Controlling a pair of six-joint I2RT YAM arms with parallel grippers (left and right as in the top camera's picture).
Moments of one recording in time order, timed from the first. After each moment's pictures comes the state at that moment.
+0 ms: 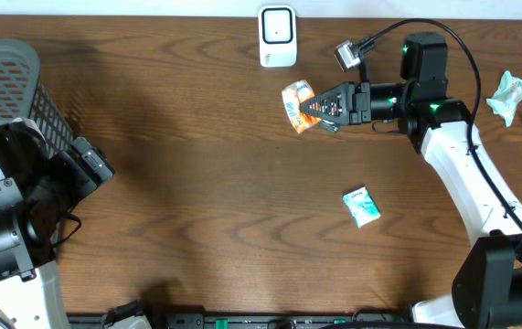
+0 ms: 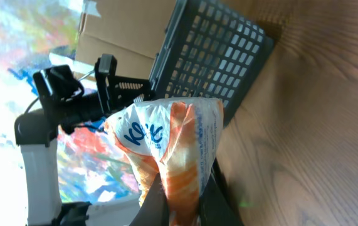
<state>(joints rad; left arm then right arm) 0.35 1.05 1.37 -1.25 0.13 -0.33 0.13 1.66 1.28 -0.23 -1.45 0.55</state>
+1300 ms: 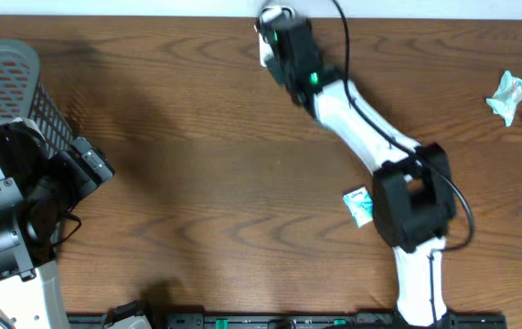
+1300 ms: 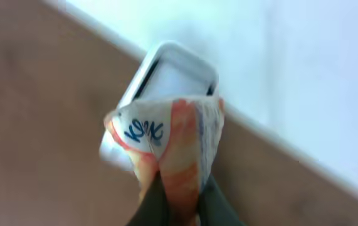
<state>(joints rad) 0.35 1.05 1.37 -1.25 0.13 -0.33 0.47 2.19 1.82 -0.24 0.28 -0.28</state>
